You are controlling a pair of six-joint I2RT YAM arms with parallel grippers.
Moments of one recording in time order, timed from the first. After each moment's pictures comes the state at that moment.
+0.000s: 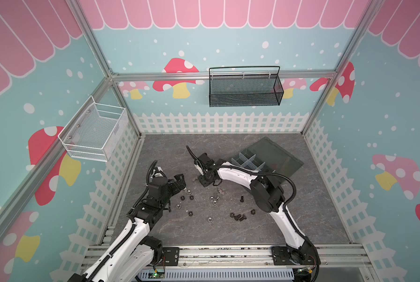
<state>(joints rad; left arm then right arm) -0.29 0.80 0.49 -0.22 -0.14 -0.74 0.85 2.35 1.89 -0.69 0.04 0.13</state>
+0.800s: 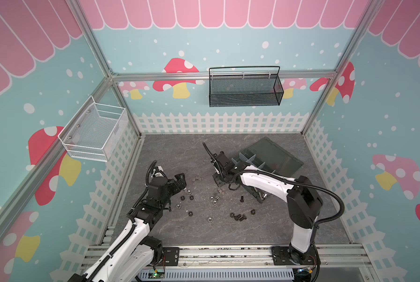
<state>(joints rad) -0.29 0.80 0.48 -0.18 -0.12 -0.73 0.82 1.81 1.42 -0.62 0.20 0.23</state>
